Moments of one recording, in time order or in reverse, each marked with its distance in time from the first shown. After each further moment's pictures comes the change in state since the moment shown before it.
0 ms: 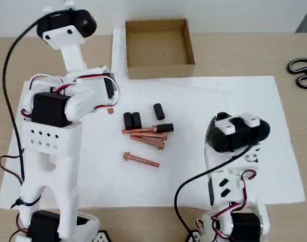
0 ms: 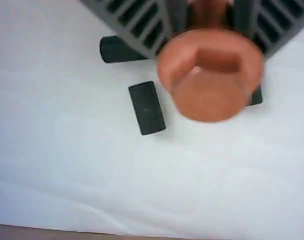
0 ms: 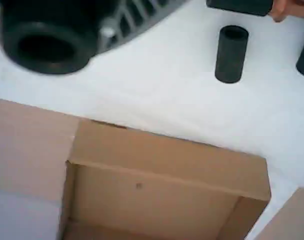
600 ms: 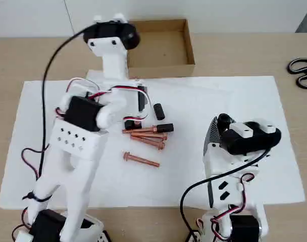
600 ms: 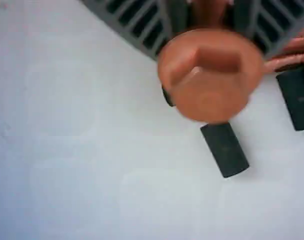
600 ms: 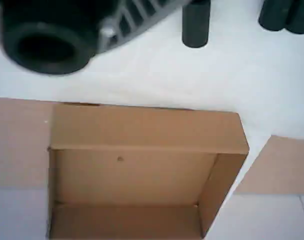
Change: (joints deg) left arm 11.2 0.0 10.3 -9.1 0.1; right arm 0.0 -2.4 1.9 0.0 -11.2
